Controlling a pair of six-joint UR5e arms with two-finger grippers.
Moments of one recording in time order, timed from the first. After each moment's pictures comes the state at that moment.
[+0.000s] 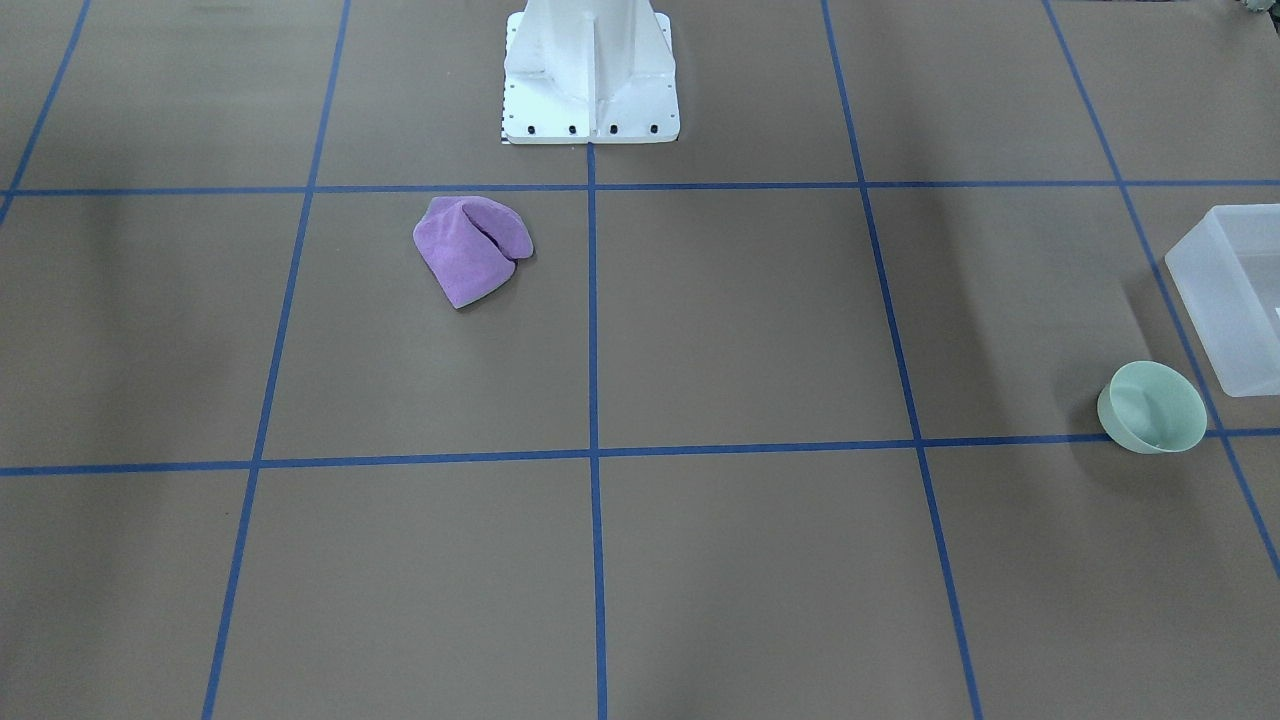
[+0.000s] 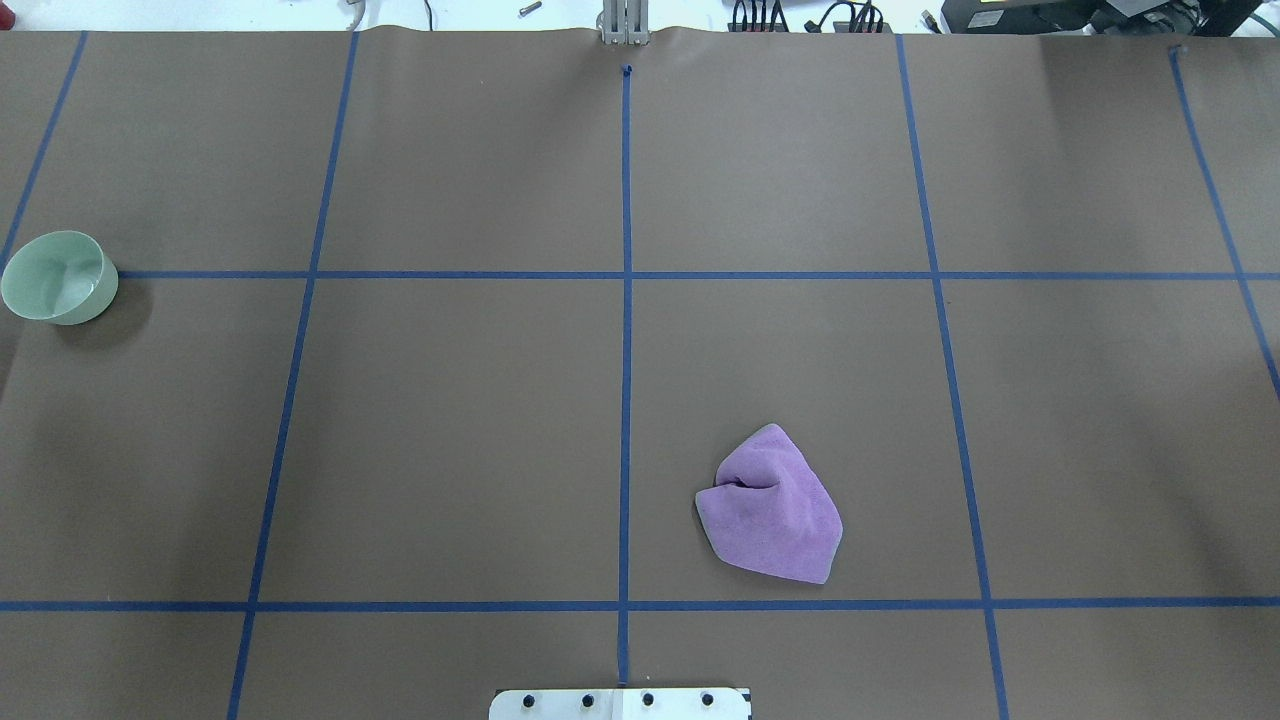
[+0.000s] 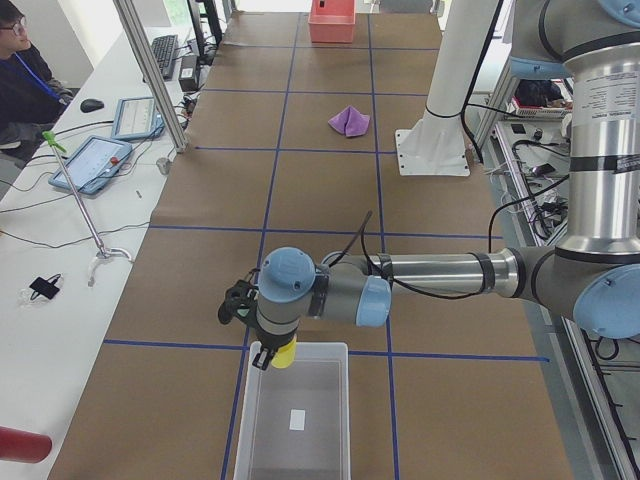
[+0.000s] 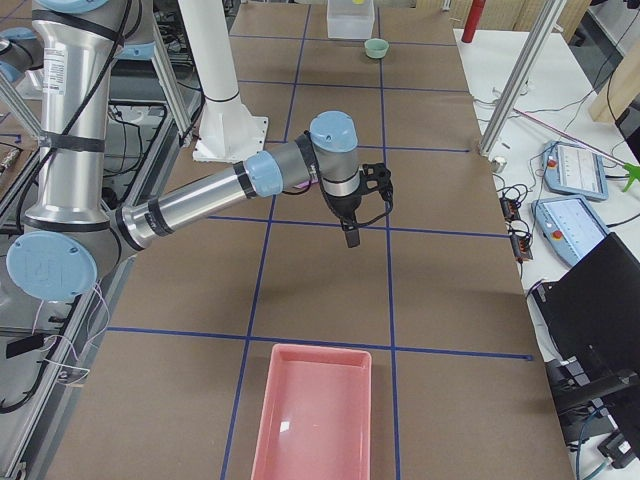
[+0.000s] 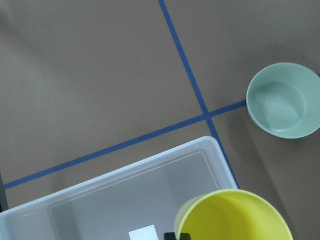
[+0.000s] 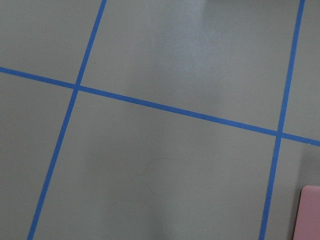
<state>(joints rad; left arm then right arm) -1.70 -1.47 -1.56 -1.83 -2.31 0.35 1.39 -1.70 2.13 -1.60 2.32 0.18</state>
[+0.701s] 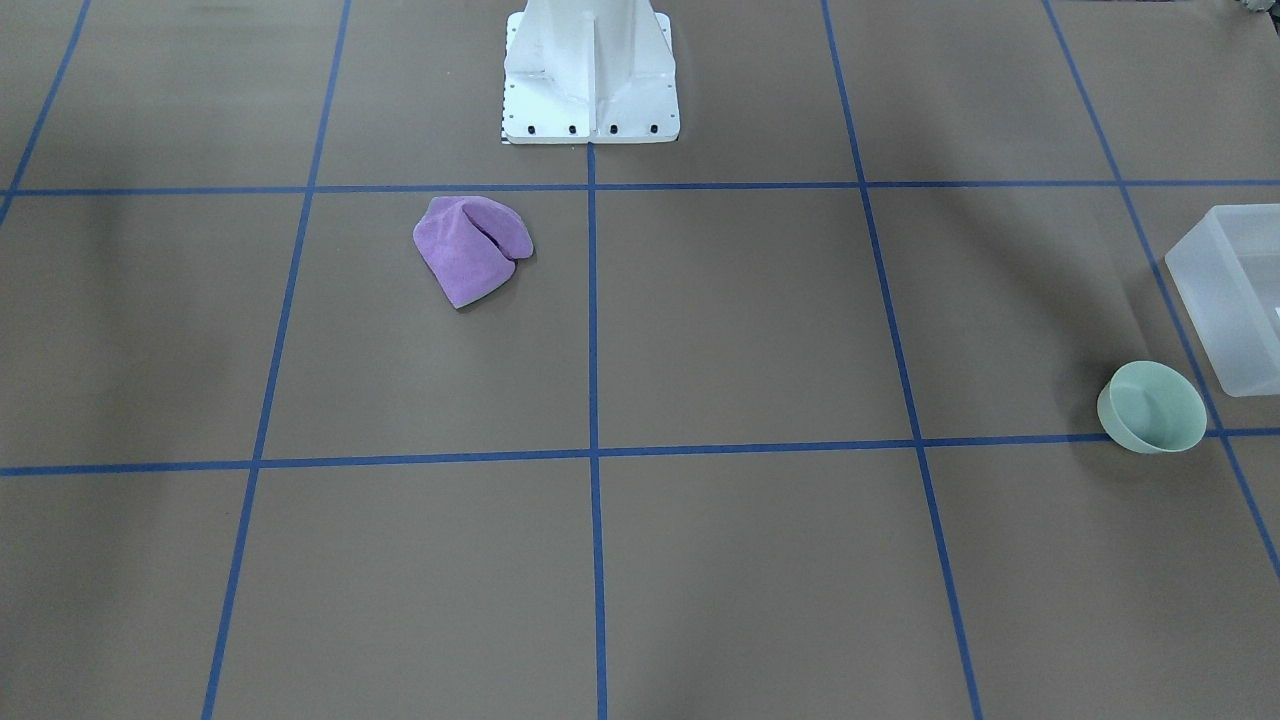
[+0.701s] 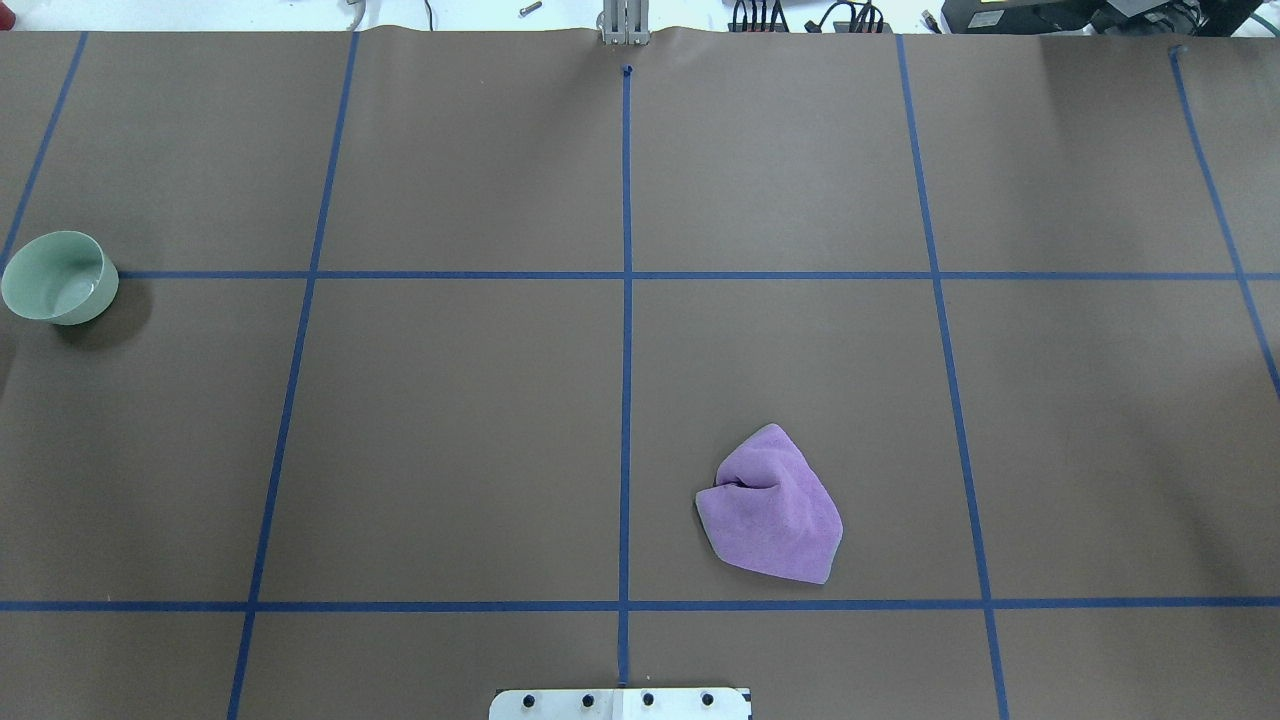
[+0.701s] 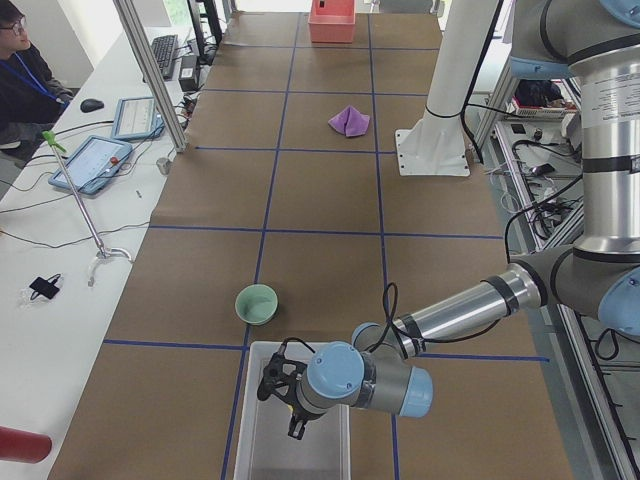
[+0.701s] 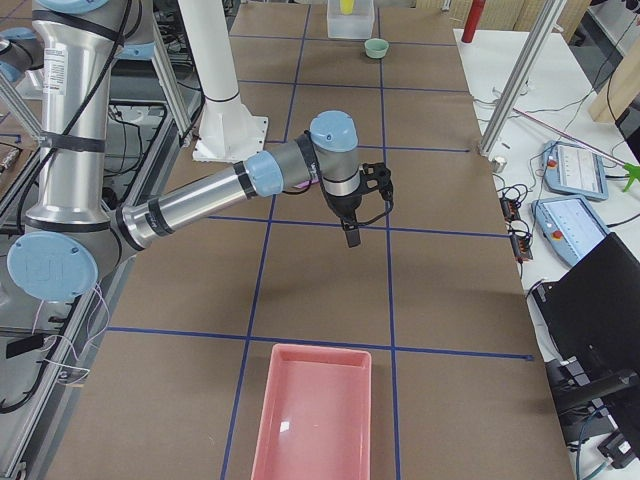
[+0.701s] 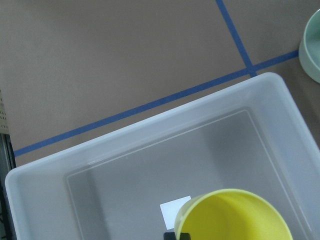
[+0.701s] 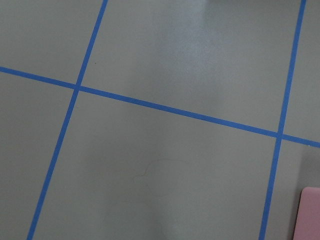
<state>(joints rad) -1.70 -1.41 -1.30 -2.24 -2.36 0.20 1.39 -1.70 2.13 -1.60 2.31 0.17</state>
